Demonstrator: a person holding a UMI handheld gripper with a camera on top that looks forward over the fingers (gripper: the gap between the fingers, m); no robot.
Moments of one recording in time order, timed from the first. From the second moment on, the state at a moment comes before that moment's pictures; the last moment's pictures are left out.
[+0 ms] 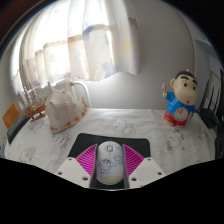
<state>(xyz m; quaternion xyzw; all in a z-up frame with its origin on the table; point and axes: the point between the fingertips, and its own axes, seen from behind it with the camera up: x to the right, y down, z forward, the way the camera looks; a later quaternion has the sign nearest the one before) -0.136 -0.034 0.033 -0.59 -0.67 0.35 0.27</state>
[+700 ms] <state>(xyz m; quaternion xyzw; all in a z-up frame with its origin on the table) 0.044 0.006 0.164 -0.62 -0.68 0.26 0.30</state>
